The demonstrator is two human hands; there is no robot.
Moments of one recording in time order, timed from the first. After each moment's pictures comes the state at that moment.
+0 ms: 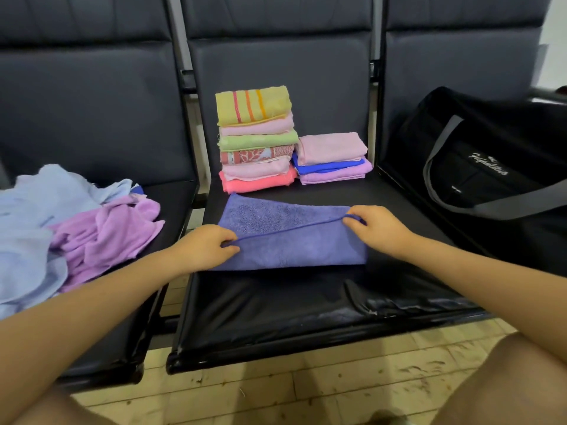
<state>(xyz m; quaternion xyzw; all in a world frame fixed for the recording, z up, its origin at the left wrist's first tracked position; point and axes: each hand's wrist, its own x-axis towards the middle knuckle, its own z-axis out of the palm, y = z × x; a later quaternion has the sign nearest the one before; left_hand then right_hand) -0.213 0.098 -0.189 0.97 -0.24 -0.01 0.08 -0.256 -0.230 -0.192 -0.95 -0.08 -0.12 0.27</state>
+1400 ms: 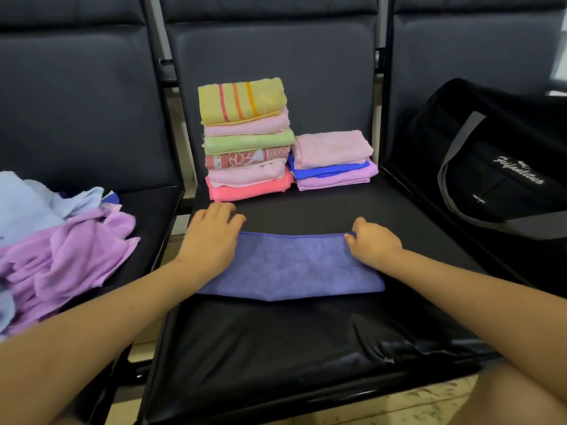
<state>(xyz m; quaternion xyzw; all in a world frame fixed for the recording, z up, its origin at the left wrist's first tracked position) -0.151 0.063 -0.218 0.94 -0.24 0.21 -0.06 -0.185 -0.236 -0.236 -0.99 0.13 -0.01 0.12</state>
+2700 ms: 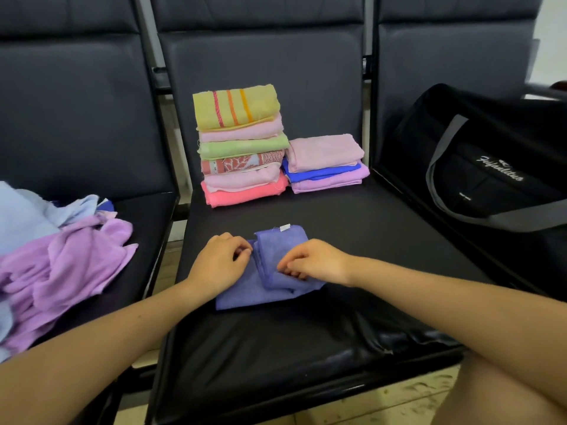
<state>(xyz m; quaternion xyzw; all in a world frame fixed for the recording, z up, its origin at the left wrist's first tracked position) -0.166 0.059 -0.236 0.95 -0.20 0.07 0.21 -0.217 -0.149 -0.215 -0.89 -0.04 0.14 0.43</state>
